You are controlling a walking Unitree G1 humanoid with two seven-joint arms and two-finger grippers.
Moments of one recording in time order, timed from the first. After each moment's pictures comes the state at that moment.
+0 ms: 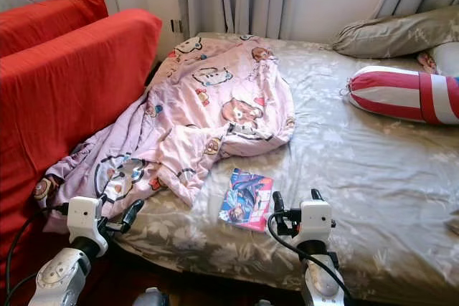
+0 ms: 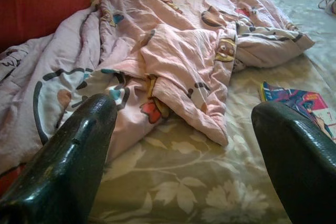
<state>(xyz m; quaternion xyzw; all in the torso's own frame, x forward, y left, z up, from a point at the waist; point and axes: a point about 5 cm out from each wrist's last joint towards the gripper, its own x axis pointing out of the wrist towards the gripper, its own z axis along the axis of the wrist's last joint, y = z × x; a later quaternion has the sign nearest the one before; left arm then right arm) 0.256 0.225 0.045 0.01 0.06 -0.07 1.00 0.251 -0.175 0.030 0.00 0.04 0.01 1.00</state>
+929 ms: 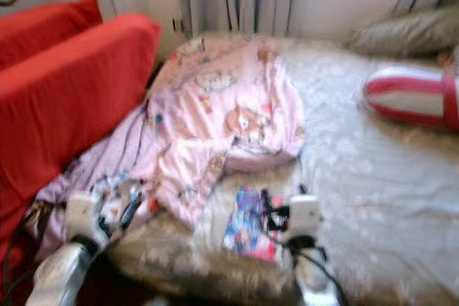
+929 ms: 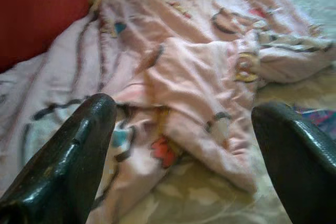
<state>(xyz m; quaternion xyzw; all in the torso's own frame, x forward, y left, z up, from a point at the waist) 0.265 0.218 0.049 0.02 0.05 -0.08 1.00 0.251 -0.168 0.027 0.00 0.05 0.02 1.00</state>
